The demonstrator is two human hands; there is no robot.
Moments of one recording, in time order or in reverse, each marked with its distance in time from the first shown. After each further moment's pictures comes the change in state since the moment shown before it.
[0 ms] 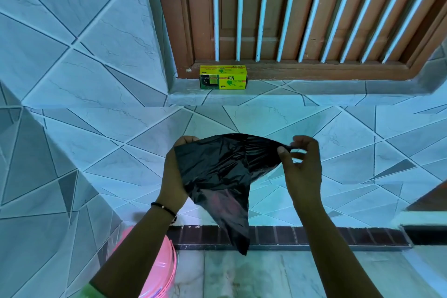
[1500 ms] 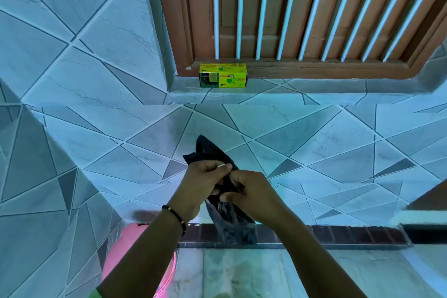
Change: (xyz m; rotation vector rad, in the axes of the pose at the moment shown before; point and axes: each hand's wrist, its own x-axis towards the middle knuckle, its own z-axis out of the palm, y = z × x) left_hand -0.019 -0.001 0.029 0.323 -0.097 -0.379; right_hand -0.040 -0.013 0.033 -0.250 -0.787 -0.157
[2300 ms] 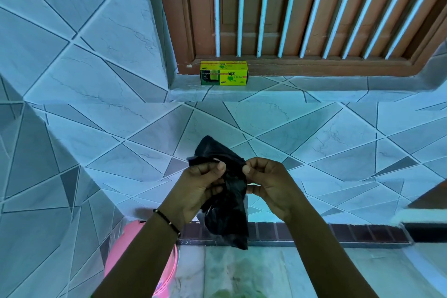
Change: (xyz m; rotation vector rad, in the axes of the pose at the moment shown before) left_hand -0.004 -0.017 -0.009 -0.368 -0.085 -0.078; right_hand -0.001 0.008 -0.022 0.823 0.099 0.260
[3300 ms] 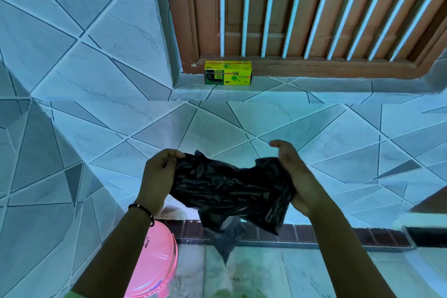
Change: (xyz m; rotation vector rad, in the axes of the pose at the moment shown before) left_hand 0.006 0.012 -0.058 0.392 0.450 0.284; right_hand 0.004 -0.003 -0.041 0.017 -0.023 0.013
